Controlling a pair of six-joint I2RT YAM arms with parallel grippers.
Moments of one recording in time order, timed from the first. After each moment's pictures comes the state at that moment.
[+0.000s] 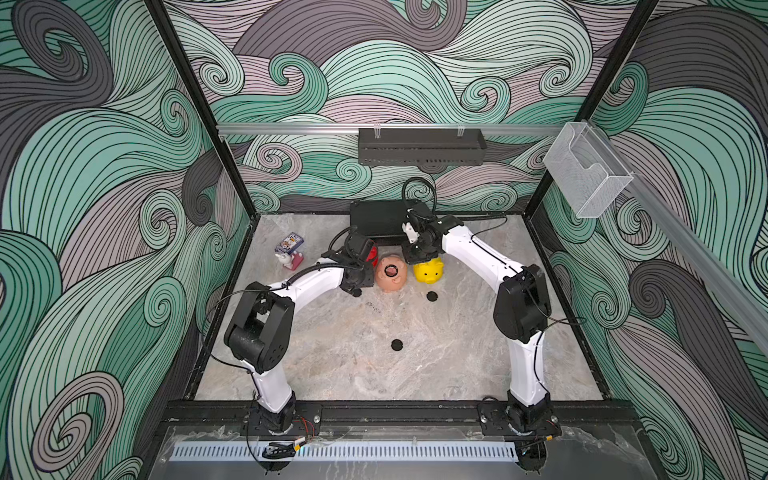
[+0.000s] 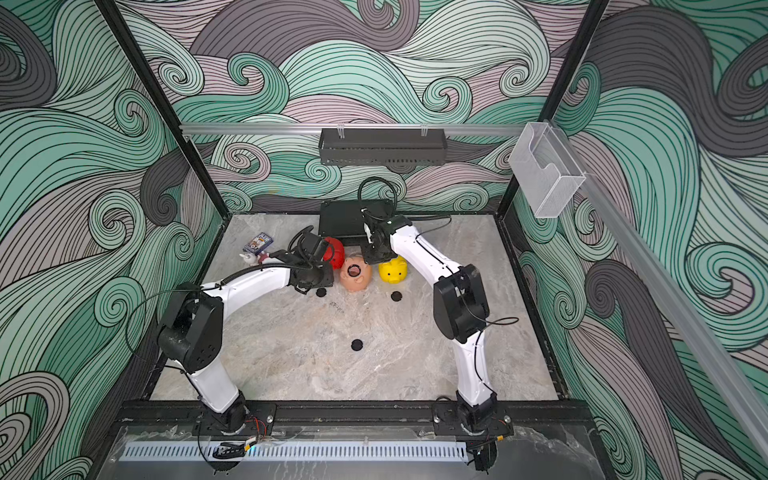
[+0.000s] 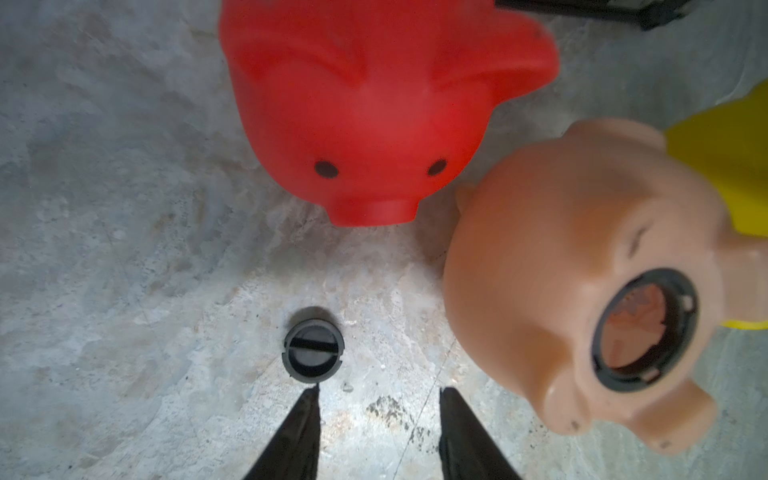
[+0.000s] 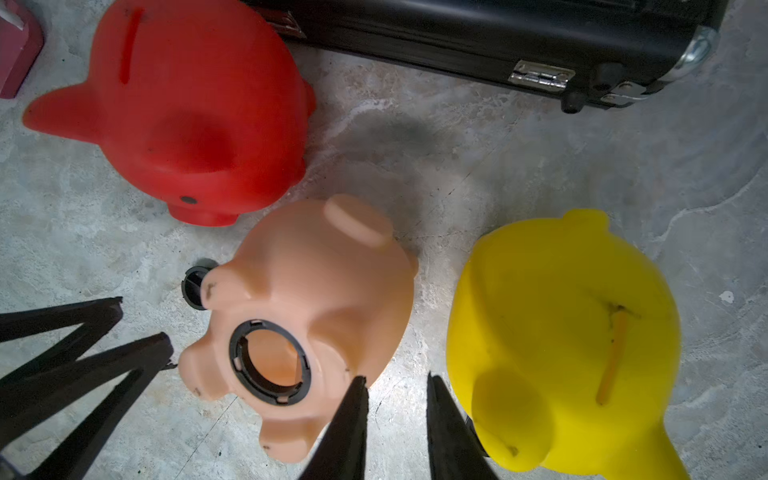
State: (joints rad) left arm -0.50 1.76 1.27 -0.58 -0.07 -0.54; right arm 0.54 2.08 1.88 -0.95 -0.05 0.22
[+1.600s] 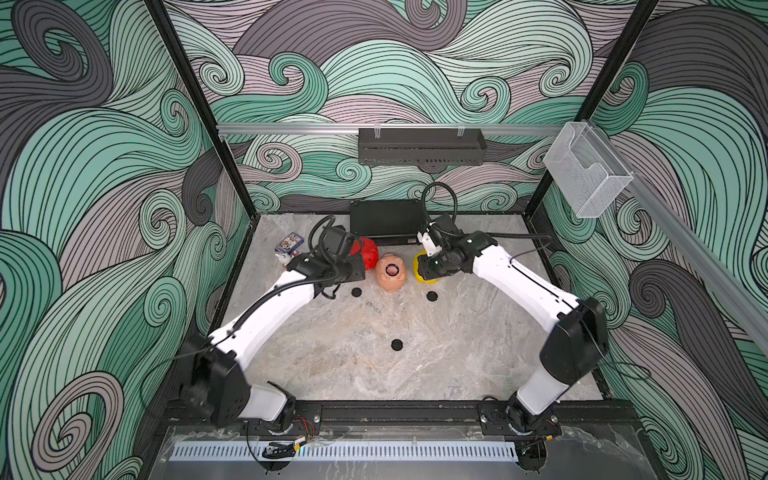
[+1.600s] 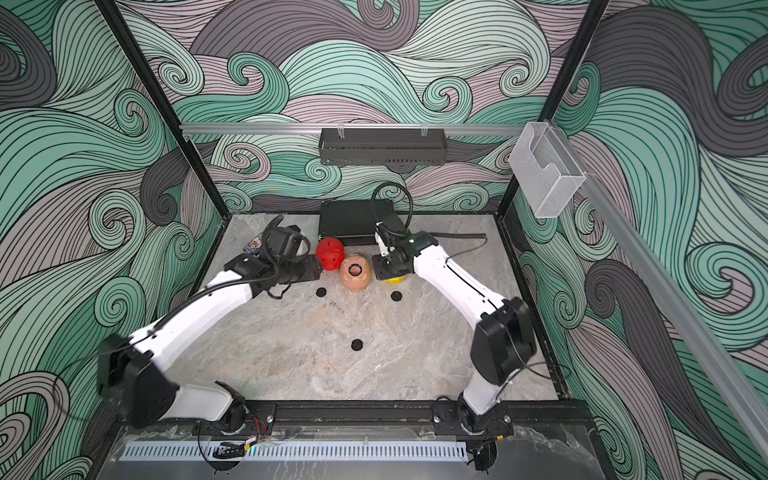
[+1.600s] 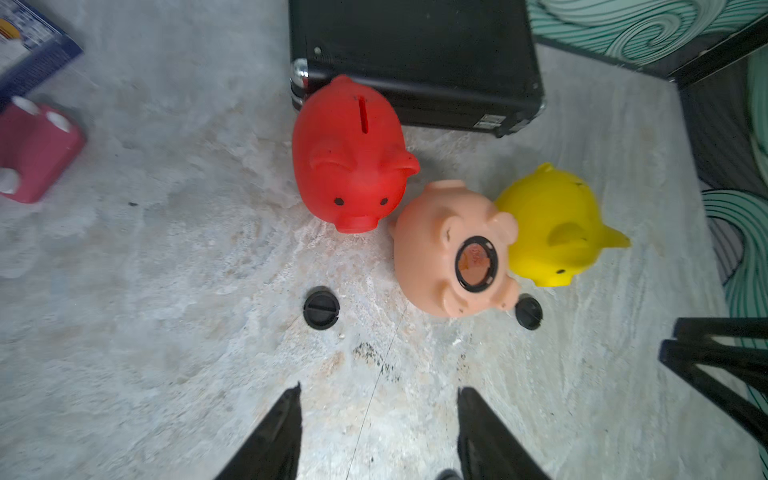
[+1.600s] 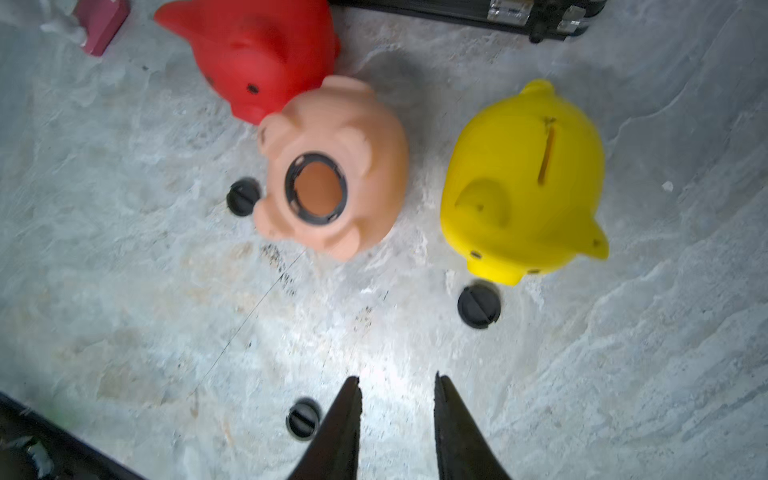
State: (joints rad) left arm -0.50 1.30 1.17 -0.68 -0.09 -0.54; right arm 0.60 1.62 1.44 -0.89 -0.05 0.25
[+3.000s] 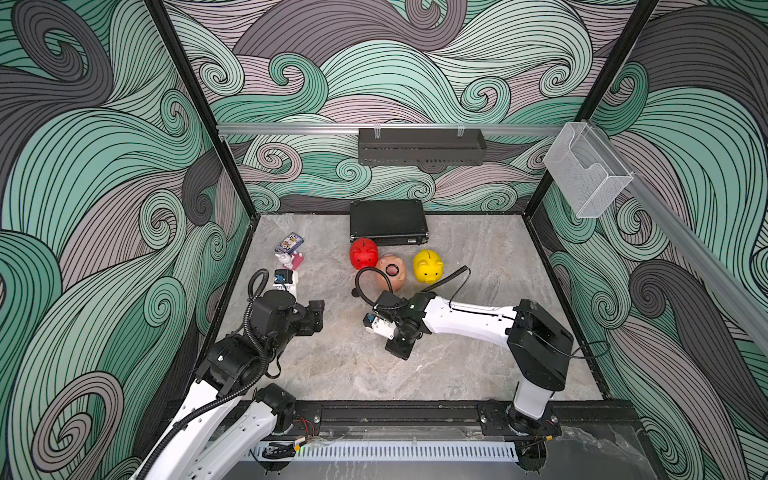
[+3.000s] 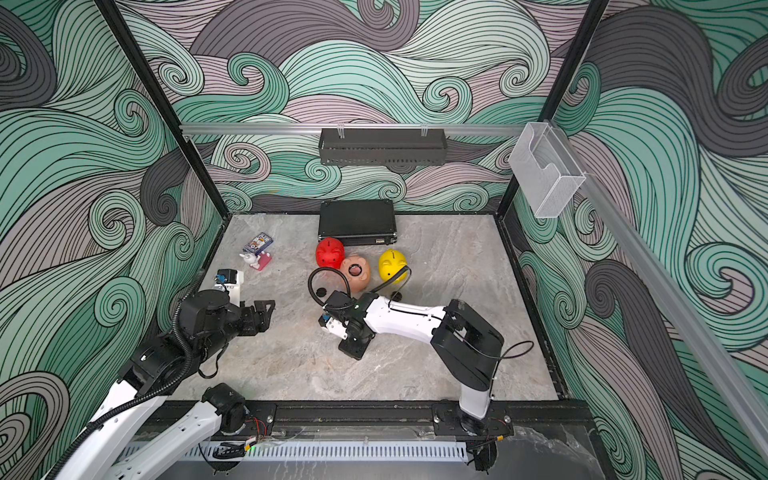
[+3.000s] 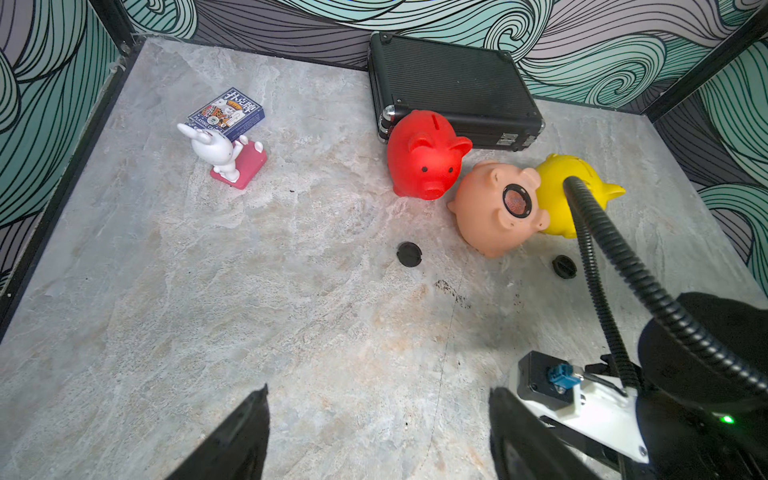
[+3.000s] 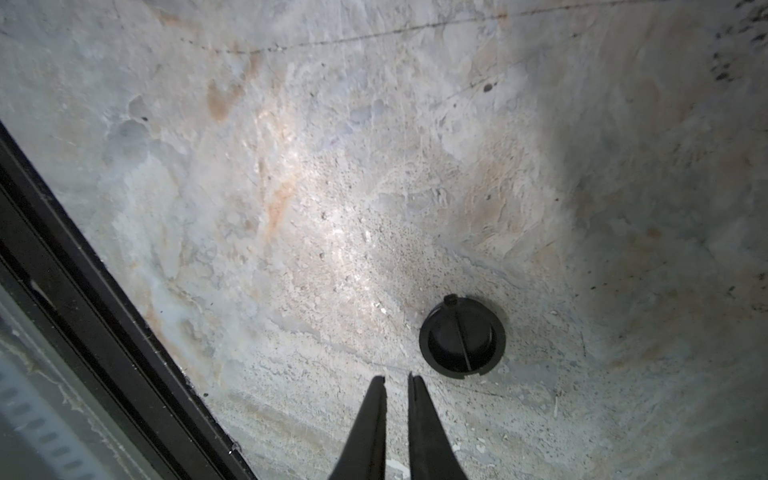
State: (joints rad) left arm -0.50 0.62 0.87 -0.92 -0.24 -0.43; right arm 1.03 1.81 1.21 -0.81 -0.13 -0.12
